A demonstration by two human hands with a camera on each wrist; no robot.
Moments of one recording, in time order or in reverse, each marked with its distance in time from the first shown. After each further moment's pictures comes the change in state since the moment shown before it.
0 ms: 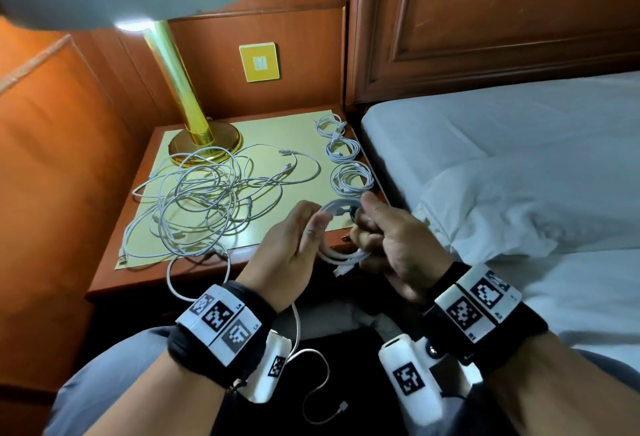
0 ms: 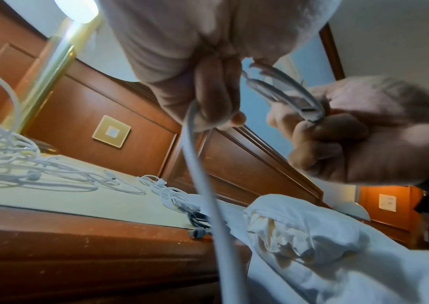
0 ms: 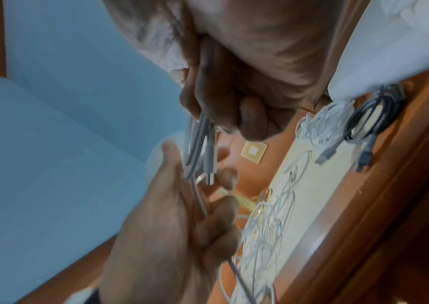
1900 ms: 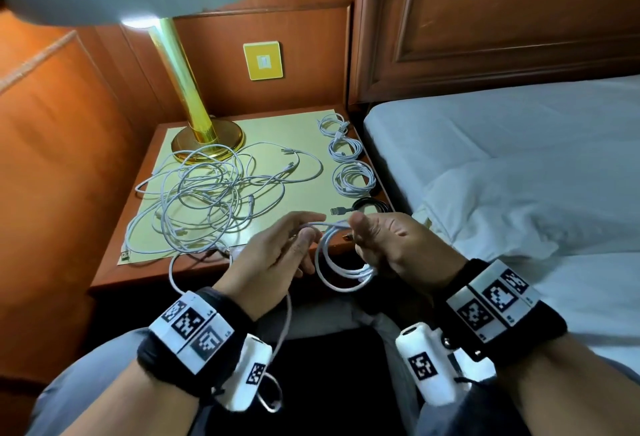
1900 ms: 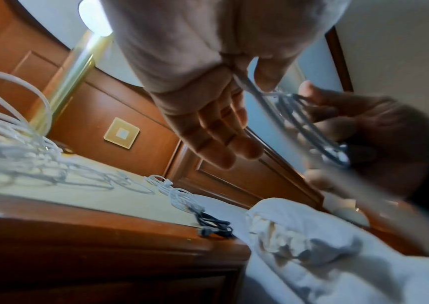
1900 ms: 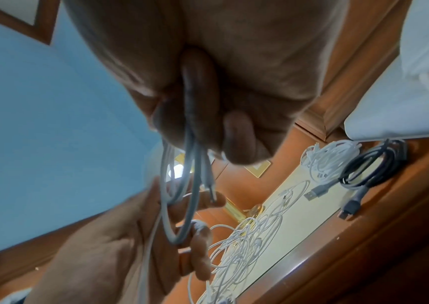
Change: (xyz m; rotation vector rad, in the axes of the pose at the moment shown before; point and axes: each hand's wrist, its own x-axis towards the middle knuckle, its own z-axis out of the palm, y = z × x) left_hand -0.018 -0.011 -0.020 -0.180 -0.084 -0.087; right_hand -0.001 0.002 -0.019 -0.503 -0.303 -0.215
